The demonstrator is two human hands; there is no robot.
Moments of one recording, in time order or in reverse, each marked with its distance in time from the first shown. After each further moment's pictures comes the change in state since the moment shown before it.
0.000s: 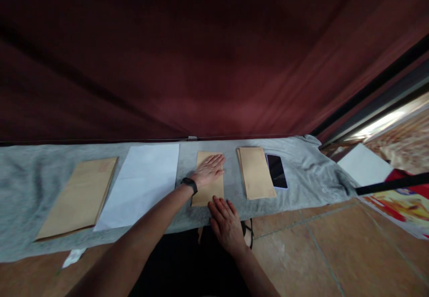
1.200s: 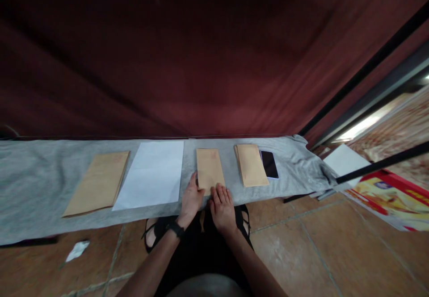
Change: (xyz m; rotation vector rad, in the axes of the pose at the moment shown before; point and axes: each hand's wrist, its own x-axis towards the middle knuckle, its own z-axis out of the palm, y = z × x) left_hand -0.135 0.091 -0.014 -0.499 0.329 -0.851; right_hand -0.005 -0.030 0.021 -0.099 0.129 0.165
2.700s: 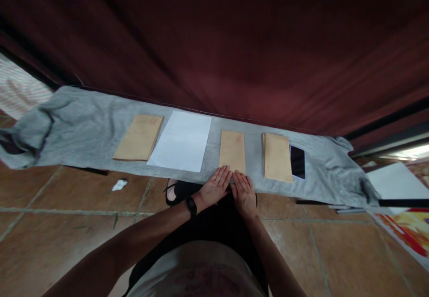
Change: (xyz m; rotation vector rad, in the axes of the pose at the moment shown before) left_hand -0.054 -0.044 0.025 0.669 -0.124 0.780; right_hand -0.011 0.032 -0.011 0.157 -0.109 -0.194
